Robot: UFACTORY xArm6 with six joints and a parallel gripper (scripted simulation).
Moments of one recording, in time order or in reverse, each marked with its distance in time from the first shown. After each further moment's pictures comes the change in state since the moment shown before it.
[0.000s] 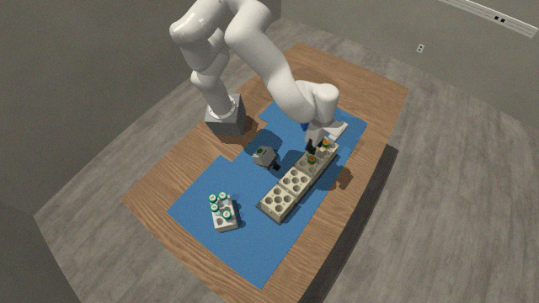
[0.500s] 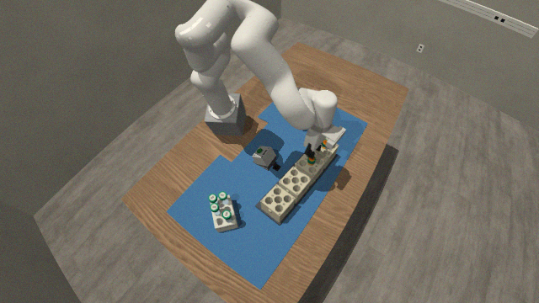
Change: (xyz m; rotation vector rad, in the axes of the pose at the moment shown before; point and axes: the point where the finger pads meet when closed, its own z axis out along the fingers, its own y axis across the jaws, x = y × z) arm 0.000 0.000 0.027 0.000 -0.001 0.000
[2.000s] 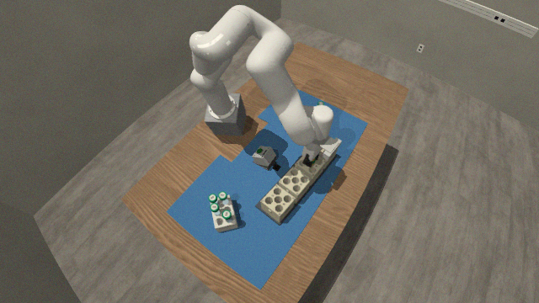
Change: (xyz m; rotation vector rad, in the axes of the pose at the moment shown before) arm 0.001 0.000 0.066 0.000 0.001 0.000
